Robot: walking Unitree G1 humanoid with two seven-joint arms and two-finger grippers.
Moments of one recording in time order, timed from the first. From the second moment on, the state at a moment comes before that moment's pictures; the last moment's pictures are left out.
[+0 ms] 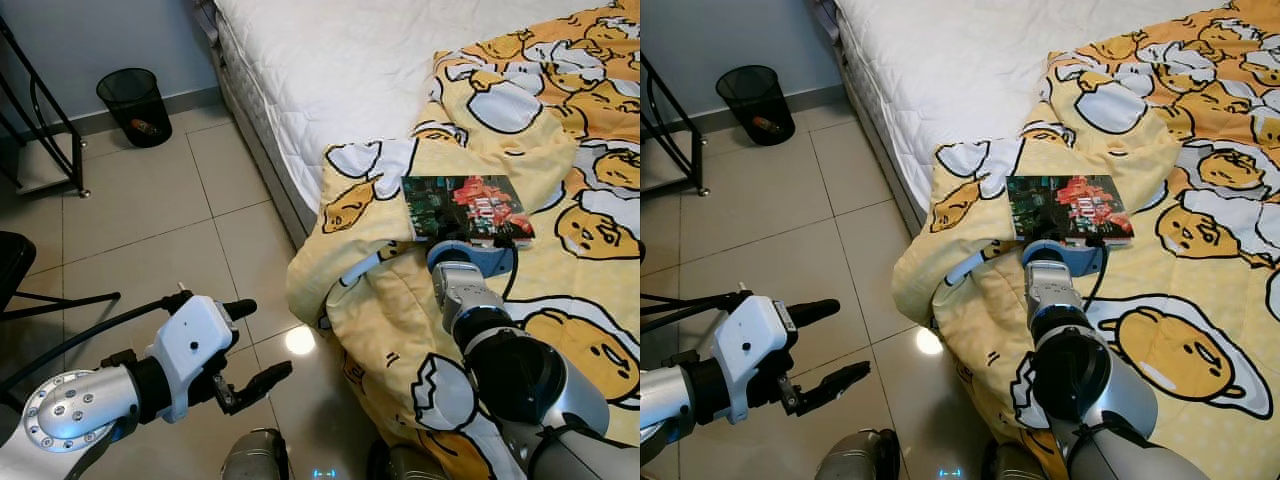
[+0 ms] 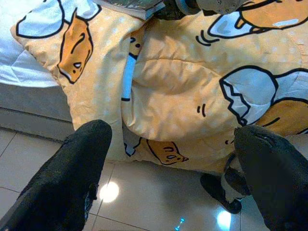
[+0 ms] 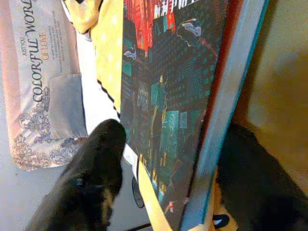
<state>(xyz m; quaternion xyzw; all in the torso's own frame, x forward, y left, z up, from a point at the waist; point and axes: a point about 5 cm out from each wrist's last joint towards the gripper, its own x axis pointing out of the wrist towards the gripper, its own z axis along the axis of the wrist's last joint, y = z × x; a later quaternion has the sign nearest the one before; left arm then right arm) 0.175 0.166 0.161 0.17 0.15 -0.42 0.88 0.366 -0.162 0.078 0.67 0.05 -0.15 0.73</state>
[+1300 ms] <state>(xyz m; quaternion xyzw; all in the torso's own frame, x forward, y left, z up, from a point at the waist) 0.182 0.154 0.154 0.15 0.13 -0.41 0.89 0.361 -0.175 0.073 0.63 0.04 -0.14 0.76</state>
